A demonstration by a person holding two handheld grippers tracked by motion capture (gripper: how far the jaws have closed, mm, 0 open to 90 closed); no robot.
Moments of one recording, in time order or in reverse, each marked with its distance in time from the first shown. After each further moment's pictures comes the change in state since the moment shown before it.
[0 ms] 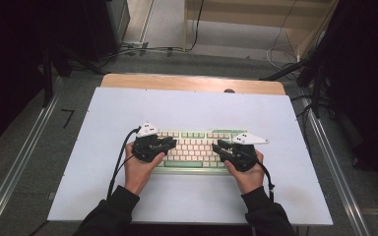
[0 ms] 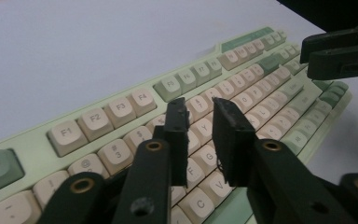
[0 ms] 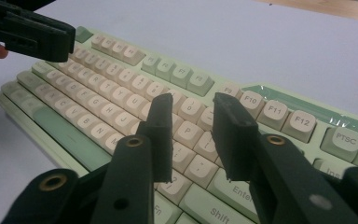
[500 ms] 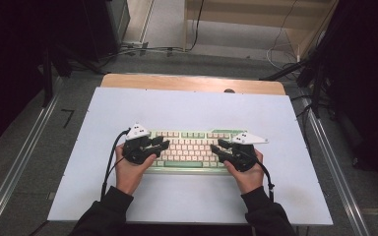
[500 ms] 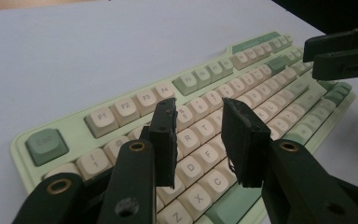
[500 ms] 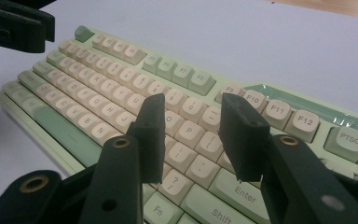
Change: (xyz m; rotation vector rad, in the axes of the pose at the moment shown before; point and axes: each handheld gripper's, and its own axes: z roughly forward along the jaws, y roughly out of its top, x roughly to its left) left arm 0.010 -0.007 -0.021 -0.026 0.025 -0.002; right arm 0.000 0.000 0.002 0.006 0.005 0.002
